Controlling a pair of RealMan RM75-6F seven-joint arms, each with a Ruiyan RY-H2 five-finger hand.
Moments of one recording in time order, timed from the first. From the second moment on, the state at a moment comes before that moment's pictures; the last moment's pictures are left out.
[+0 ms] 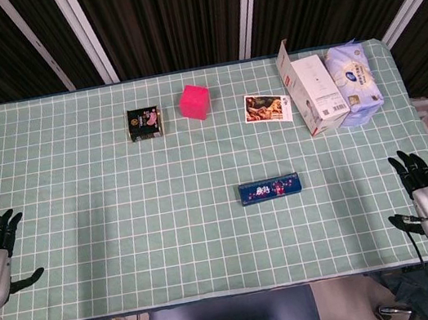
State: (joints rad) left arm -0.18 -1.14 -0.06 -1.65 1.42 1.39 0.08; right arm 0.25 -1.16 -0.10 -1.65 -1.38 1.62 -0.11
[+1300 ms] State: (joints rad) left arm -0.20 -1.11 -0.06 -1.66 1.40 1.32 -0.01; right arm 0.58 -1.30 0.20 -1.86 -0.94 1.15 -0.64
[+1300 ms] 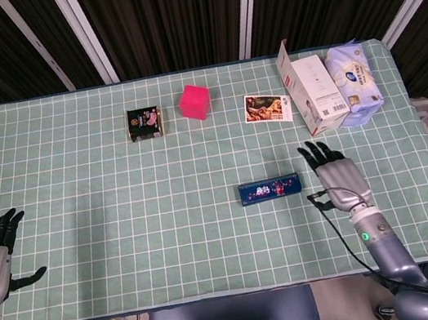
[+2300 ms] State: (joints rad) left arm -0.22 -1.09 -0.06 -1.69 1.36 1.25 -0.06; right arm 0.90 -1.64 0.27 -1.61 -0.51 1.08 -0.82
